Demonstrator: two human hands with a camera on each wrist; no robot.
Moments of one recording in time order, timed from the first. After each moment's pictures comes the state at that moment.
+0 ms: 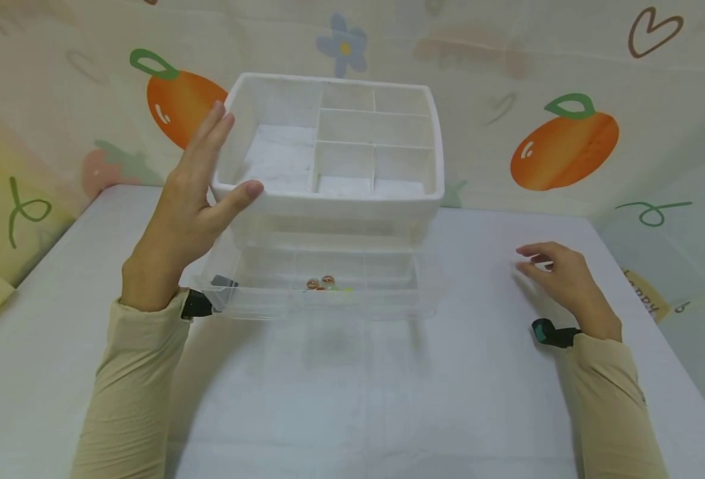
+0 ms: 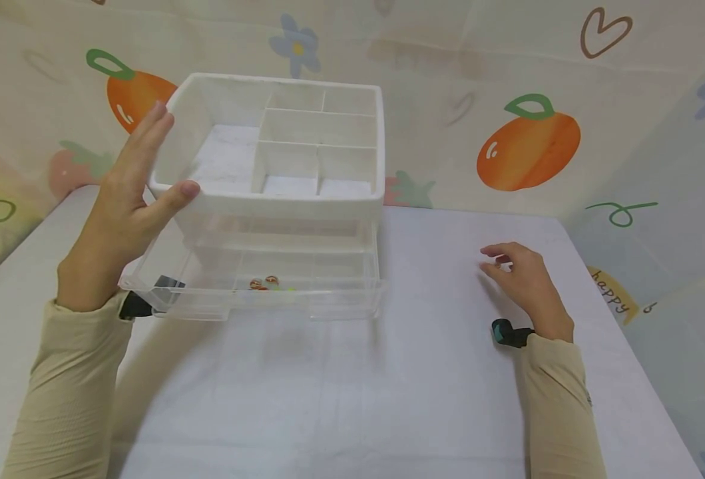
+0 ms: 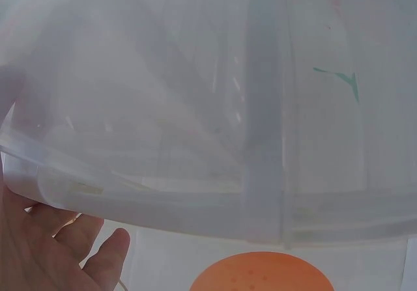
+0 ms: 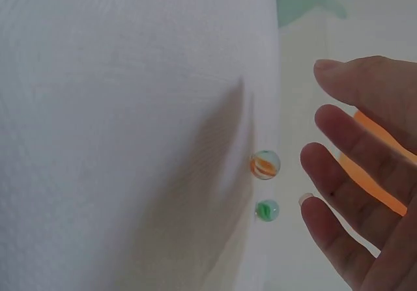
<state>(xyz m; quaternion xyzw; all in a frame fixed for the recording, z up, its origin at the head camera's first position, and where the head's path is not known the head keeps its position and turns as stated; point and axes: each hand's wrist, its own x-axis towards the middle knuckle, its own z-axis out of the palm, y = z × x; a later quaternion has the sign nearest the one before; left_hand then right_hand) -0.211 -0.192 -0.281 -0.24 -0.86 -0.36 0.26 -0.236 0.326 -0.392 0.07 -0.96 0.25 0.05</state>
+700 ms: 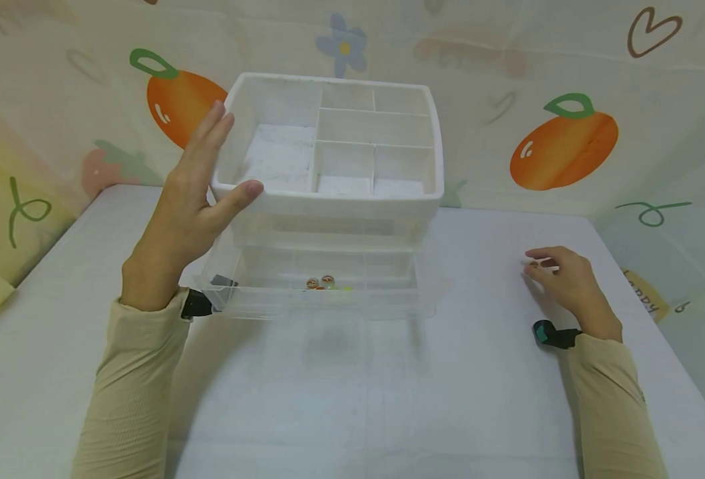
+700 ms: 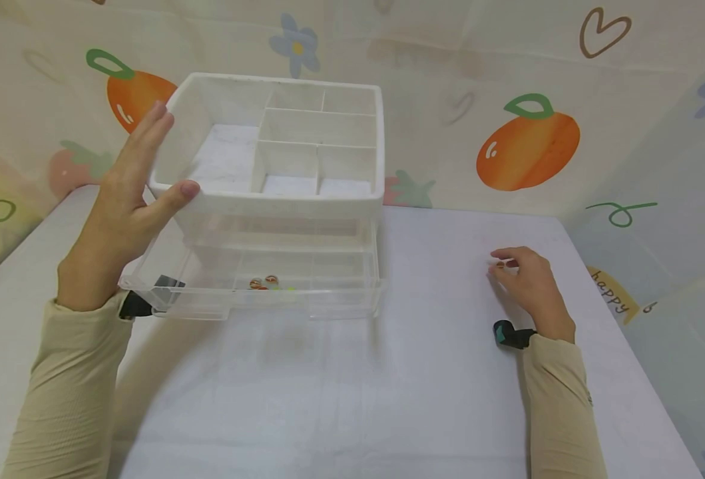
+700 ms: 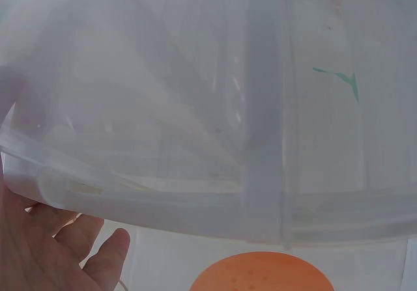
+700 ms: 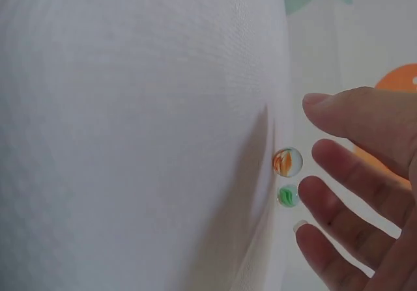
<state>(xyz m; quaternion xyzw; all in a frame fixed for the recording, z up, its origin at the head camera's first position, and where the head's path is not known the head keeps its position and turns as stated) -0.210 -0.191 -0.281 -0.24 -0.86 -0.36 0.26 -0.236 0.339 -0.401 0.02 -0.97 0.25 0.02</state>
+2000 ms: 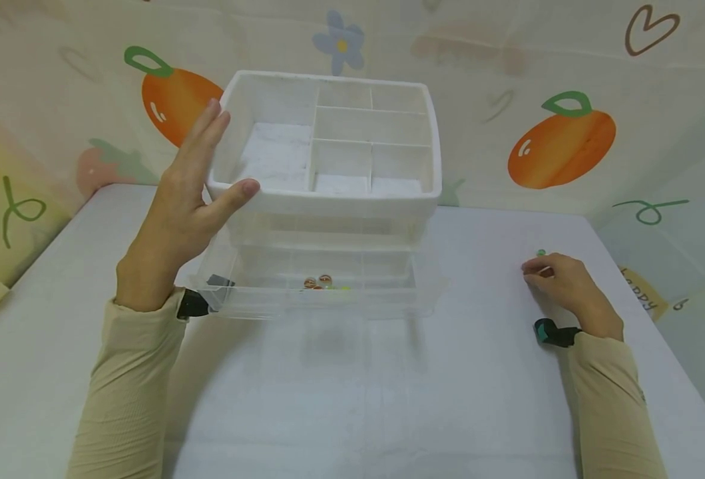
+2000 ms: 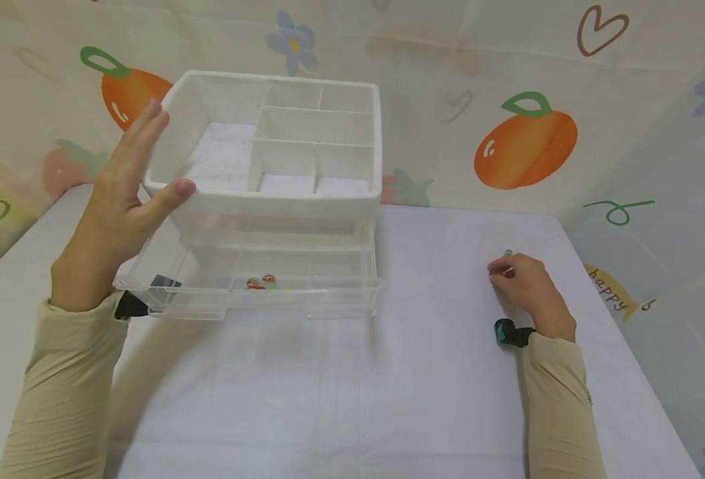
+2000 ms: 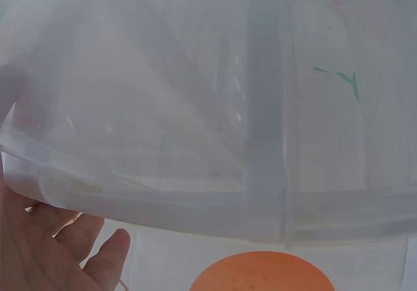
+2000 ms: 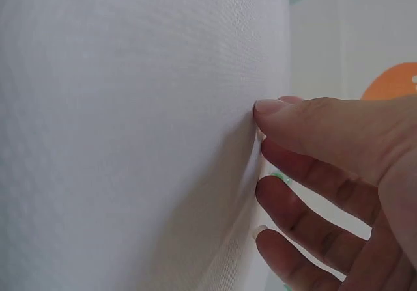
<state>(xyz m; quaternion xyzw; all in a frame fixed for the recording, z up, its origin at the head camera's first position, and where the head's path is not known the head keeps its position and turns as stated) -0.210 -0.191 -0.281 -0.24 -0.86 -0.36 0.26 -0.237 0.342 -0.395 0.05 -0.98 0.20 -0.05</state>
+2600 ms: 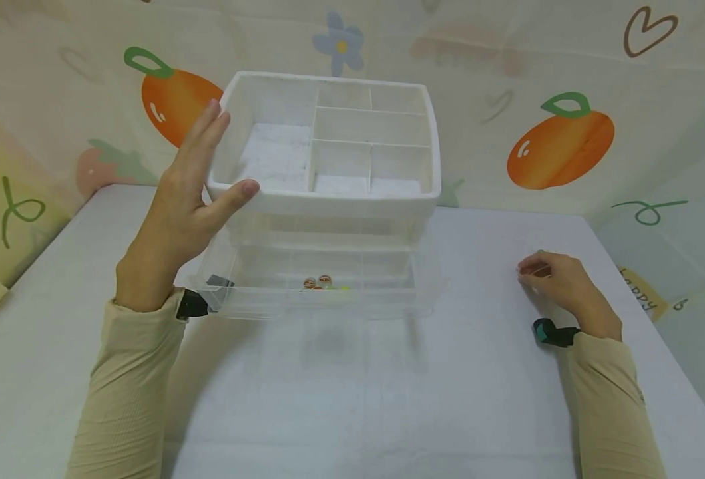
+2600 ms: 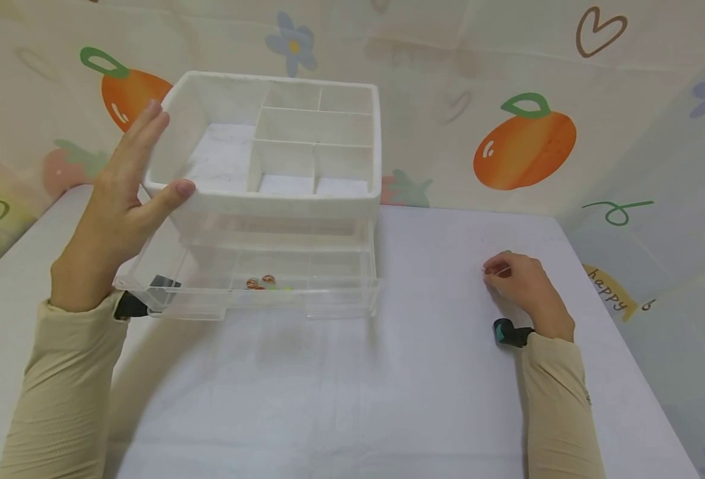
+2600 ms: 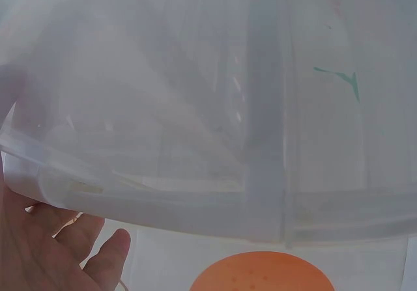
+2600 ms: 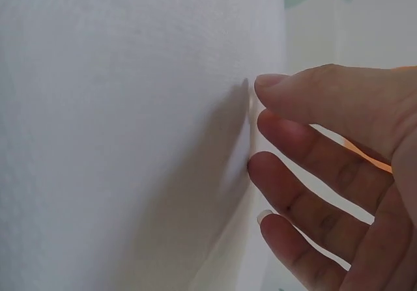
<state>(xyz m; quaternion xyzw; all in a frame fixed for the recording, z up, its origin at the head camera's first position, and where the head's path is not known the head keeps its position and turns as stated) -0.210 -0.192 -0.281 -0.24 -0.86 -0.36 0.26 -0.237 0.338 -0.397 0.03 -0.97 0.23 -0.06</state>
